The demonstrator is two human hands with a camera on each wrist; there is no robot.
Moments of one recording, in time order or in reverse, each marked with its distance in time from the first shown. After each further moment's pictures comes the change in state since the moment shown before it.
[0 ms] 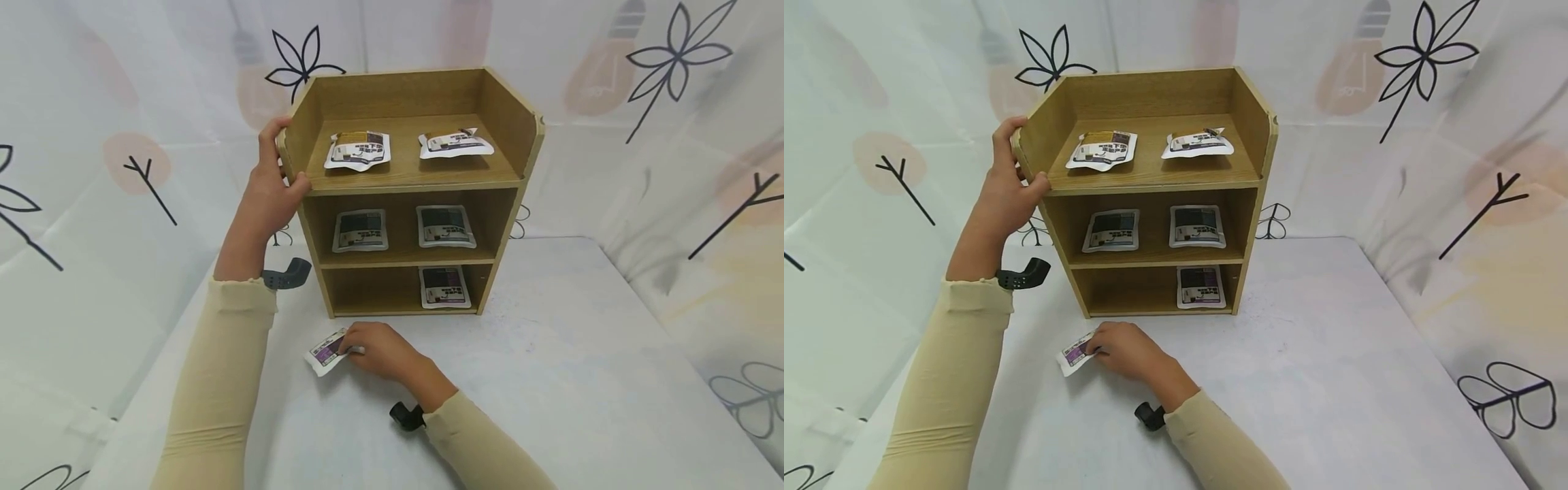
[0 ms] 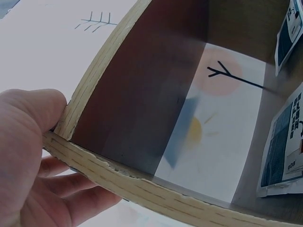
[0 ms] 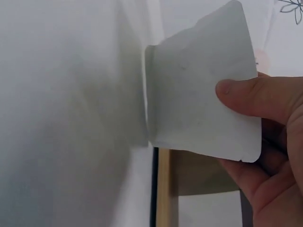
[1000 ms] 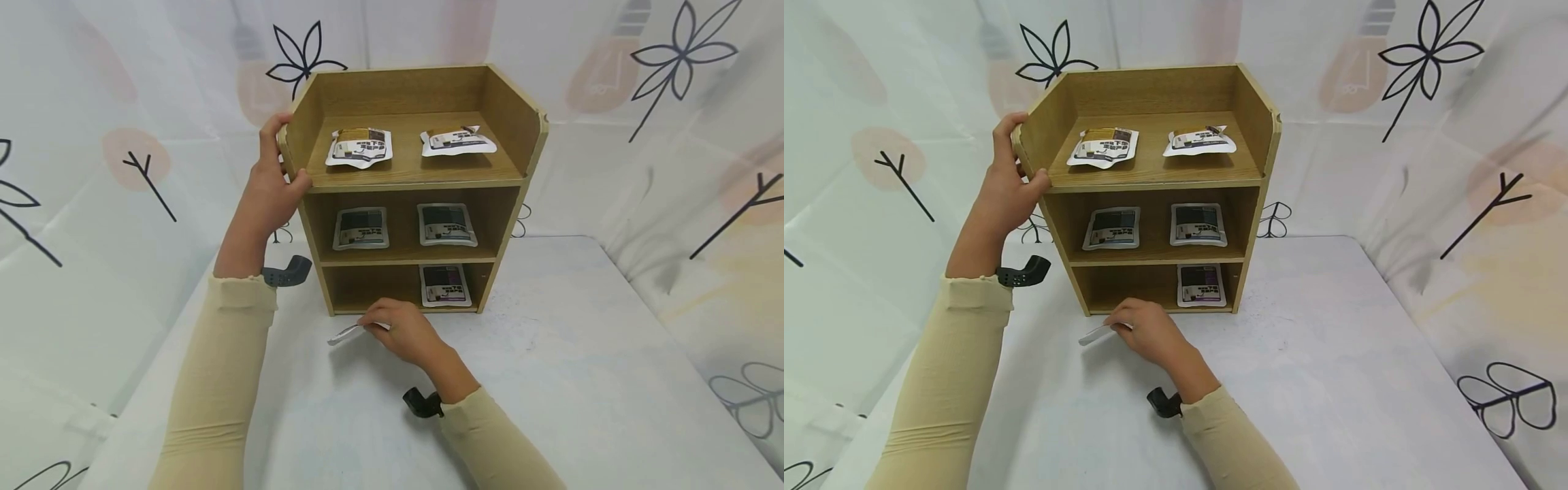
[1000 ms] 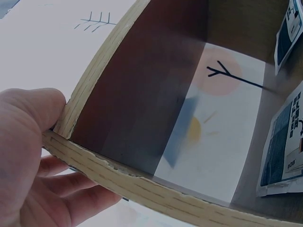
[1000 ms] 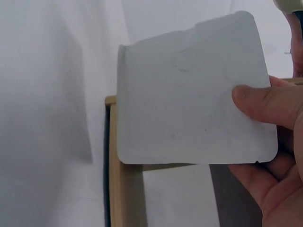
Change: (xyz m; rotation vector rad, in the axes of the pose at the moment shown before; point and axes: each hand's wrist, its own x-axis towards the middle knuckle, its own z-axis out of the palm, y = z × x) left_hand 0.001 -0.001 0.000 -0.001 0.003 0.008; right_hand -0.017 0.016 -0.034 0.079 0.317 -0.029
